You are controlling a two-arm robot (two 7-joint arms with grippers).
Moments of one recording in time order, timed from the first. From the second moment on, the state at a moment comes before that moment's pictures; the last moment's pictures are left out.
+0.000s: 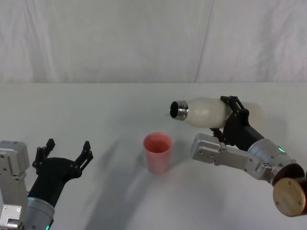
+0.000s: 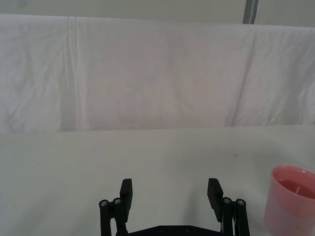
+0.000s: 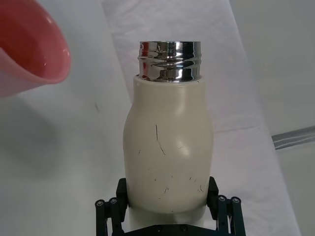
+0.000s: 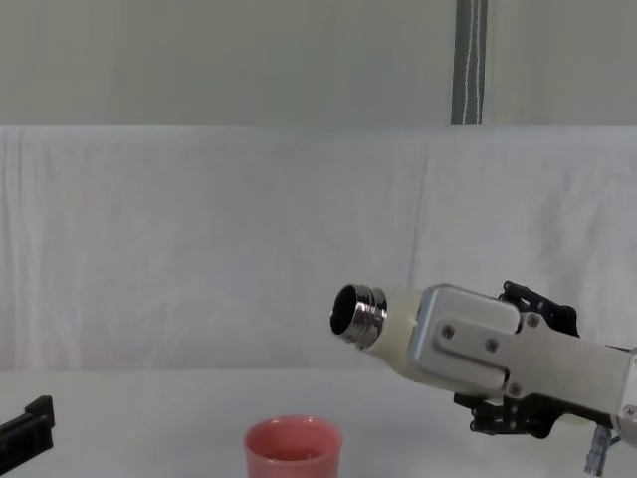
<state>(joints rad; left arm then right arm) 0.27 0.24 0.04 -1.85 -0.25 -0.02 -0.02 0.28 0.33 -0.50 -1.55 -0.80 0.11 0.15</state>
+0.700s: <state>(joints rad) 0.27 0.24 0.04 -1.85 -0.25 -0.02 -0.02 0.28 0.33 -0.55 -1.55 -0.86 0.12 0.16</state>
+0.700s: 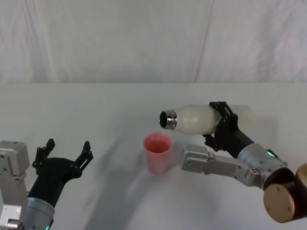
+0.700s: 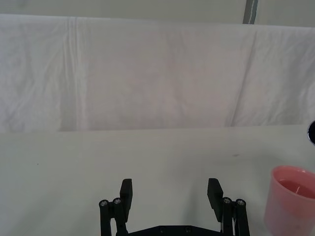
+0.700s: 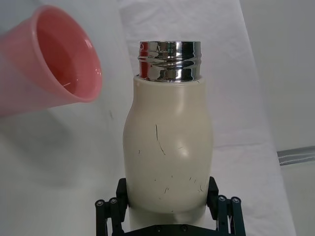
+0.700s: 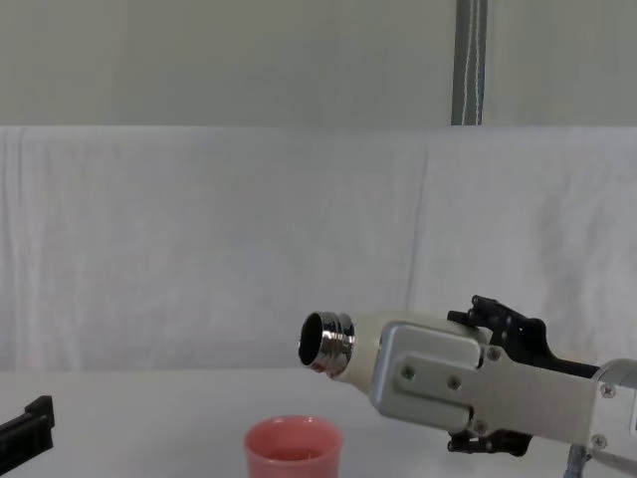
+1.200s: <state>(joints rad) 0.27 0.24 0.04 -1.85 -0.25 -0.02 -0.02 0.29 0.33 -0.57 -1.55 -0.91 0.13 0.16</state>
